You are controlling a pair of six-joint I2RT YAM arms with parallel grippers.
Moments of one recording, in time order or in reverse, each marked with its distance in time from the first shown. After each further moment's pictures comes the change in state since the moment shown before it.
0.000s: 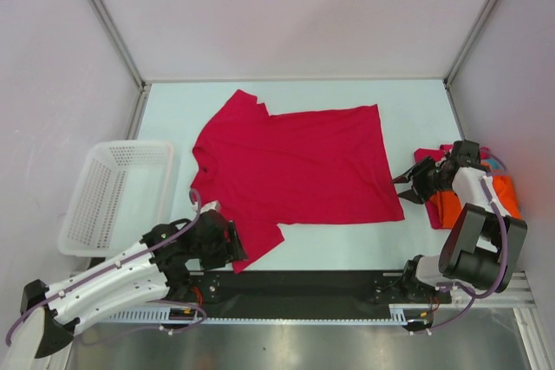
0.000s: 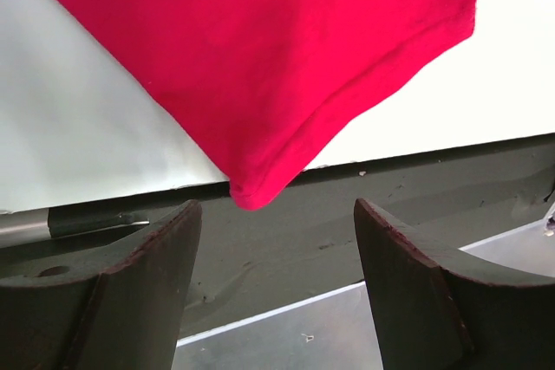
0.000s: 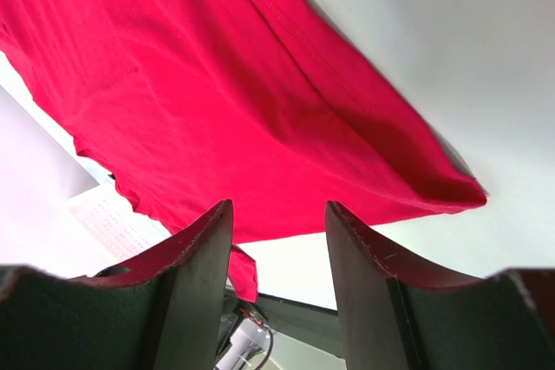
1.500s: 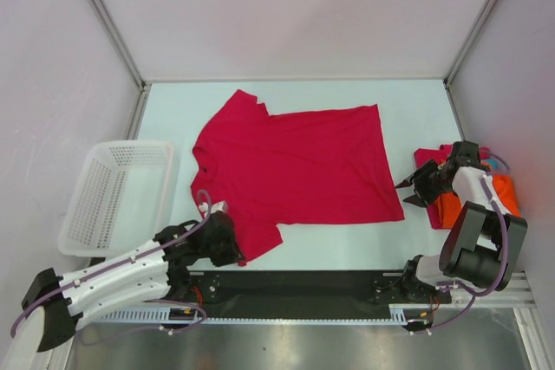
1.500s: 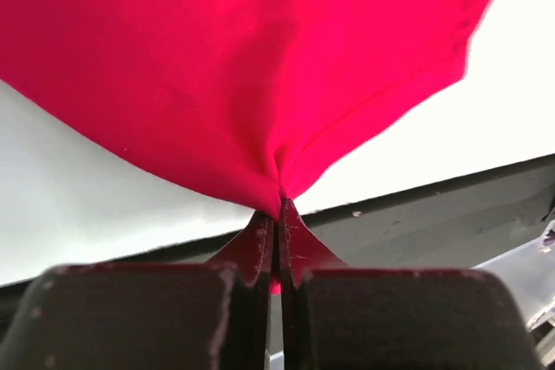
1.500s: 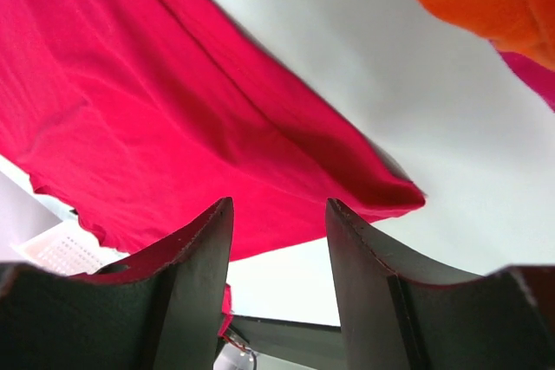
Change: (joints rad) left arm -0.003 0.079 -0.120 0.246 0.011 -0.017; right arm -0.001 0.013 0.003 -0.016 0.132 -0.015
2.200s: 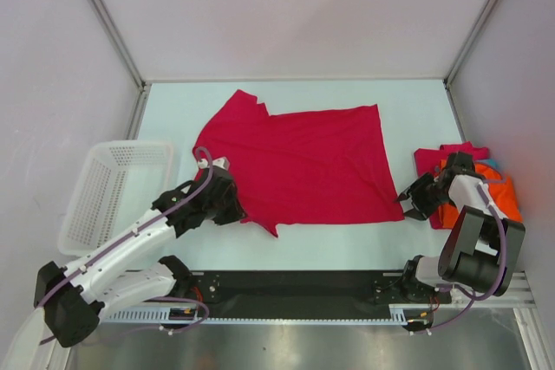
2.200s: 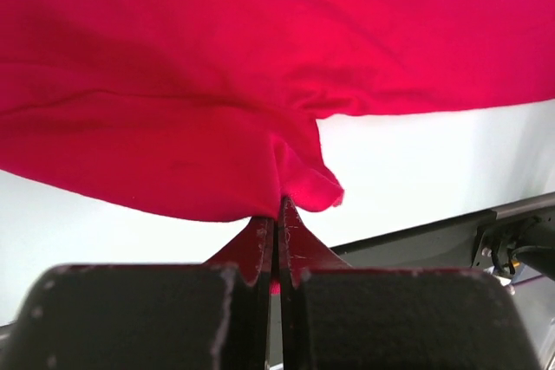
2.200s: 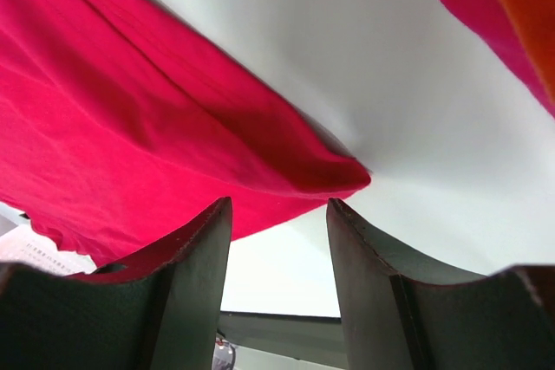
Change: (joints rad) left arm 0.227 0.240 0.410 -0.064 -0.042 0.280; right arm 0.000 -0.032 -0.097 -0.018 0.051 -0.038
